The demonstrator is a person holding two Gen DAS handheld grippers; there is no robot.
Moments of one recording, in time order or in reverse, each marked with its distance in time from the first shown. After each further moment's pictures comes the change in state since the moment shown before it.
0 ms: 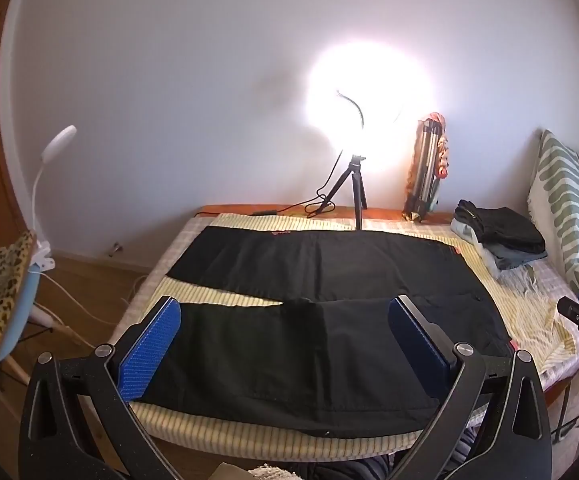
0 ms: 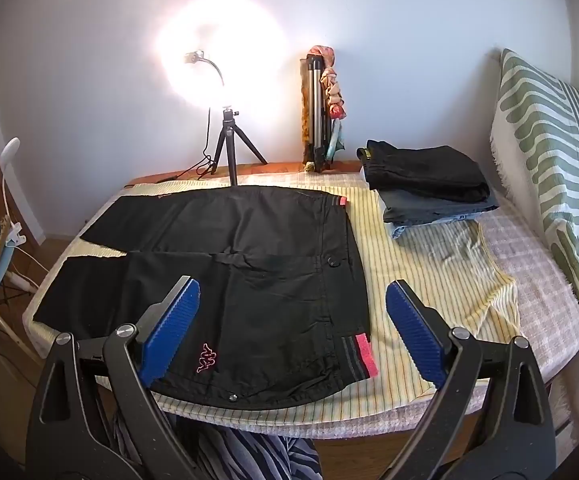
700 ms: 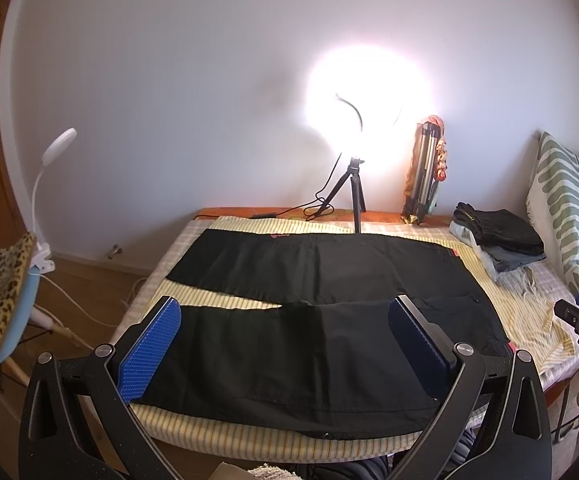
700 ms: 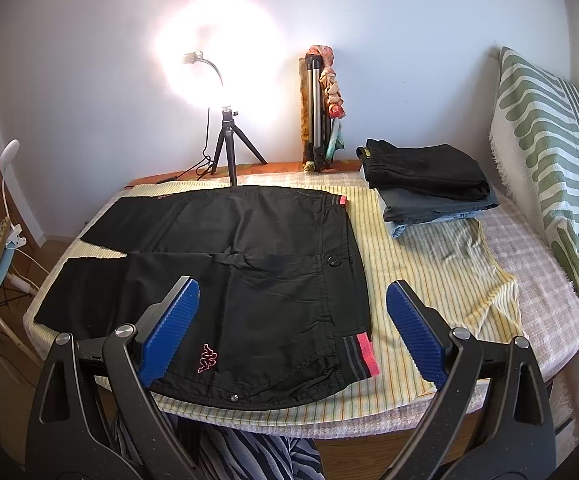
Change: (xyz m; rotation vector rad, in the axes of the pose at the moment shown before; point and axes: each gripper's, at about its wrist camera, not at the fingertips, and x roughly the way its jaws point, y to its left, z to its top) left arm -0.002 0.004 0.000 0.000 -0.010 -0.007; right arm -0.001 0.000 -0.001 0.012 -0.005 0.006
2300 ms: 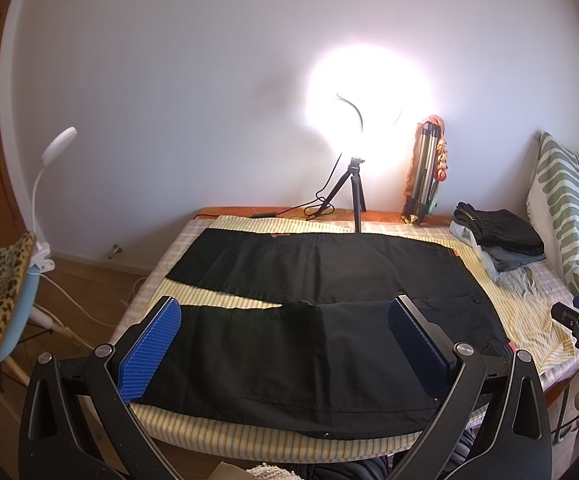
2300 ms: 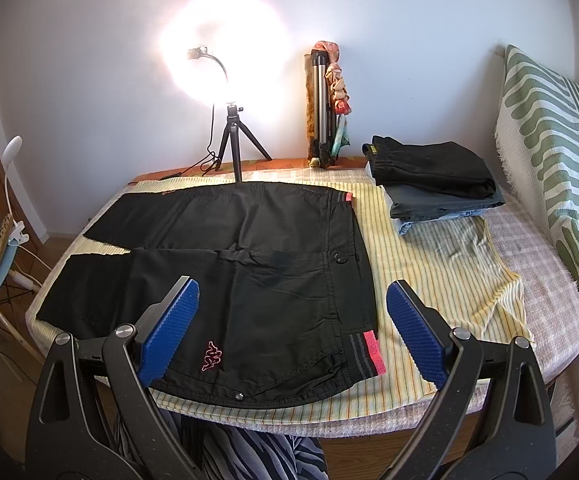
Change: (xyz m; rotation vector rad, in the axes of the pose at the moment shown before) left arm -0.001 0.000 -0.001 -0.003 0.001 0.004; right arm 0.004 0.005 -0.002 0.002 0.006 0.007
